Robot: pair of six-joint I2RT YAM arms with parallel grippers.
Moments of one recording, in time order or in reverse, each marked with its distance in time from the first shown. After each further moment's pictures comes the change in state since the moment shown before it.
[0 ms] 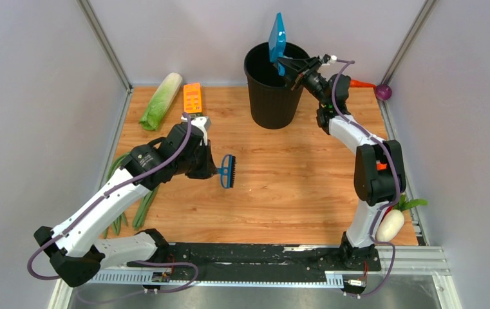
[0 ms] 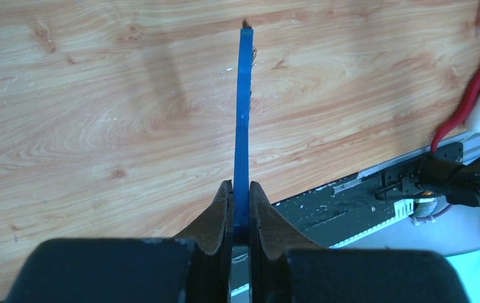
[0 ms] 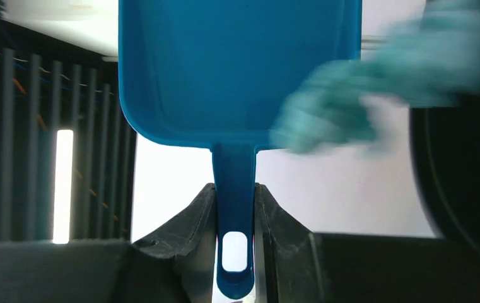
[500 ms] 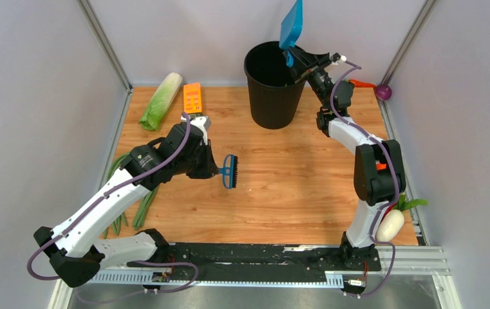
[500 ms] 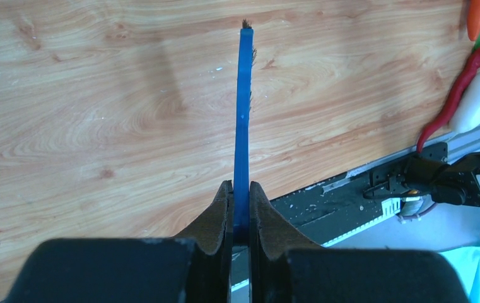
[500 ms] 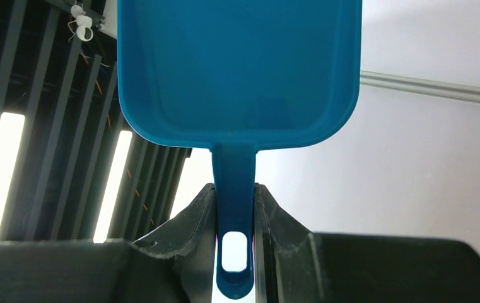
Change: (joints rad) left arm 0.000 -0.003 -0.003 0.015 0.018 -0.028; right arm 0.000 0.003 -0.047 0.269 0.171 0.129
